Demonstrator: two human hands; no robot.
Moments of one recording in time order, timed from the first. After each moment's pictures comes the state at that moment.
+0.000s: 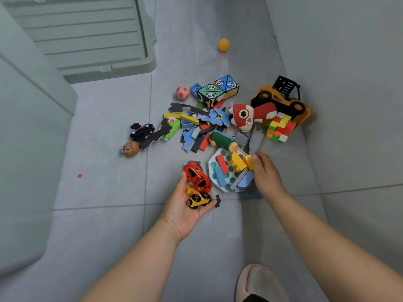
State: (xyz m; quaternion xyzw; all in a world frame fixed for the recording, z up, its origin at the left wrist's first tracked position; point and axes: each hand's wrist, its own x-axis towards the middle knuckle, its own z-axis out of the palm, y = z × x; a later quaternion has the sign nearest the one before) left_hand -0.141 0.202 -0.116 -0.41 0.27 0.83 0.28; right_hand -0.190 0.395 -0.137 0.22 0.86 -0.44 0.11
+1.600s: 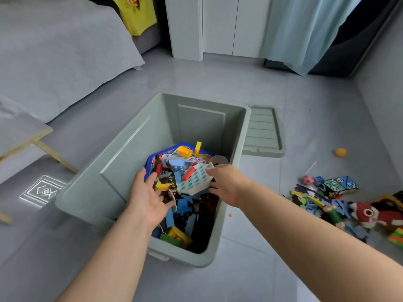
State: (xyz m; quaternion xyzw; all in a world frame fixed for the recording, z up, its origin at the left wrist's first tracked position) left_hand -0.069 -0.179 0.118 -0.42 0.34 0.84 -0.06; right_hand -0.166 -0.051 0.109 0.13 0.59 -0.69 0.40
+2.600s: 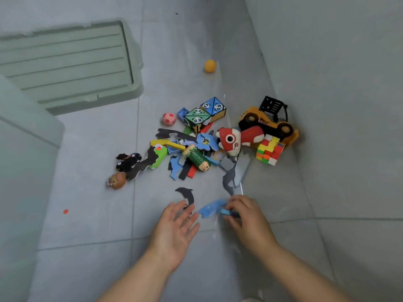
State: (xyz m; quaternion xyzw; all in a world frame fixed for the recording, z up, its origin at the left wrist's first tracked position) left_hand -0.166 0.214 -0.101 -0.46 0.32 0.79 0.24; right_hand -0.156 0.402 -0.157 -0.05 0.95 -0.31 0.06
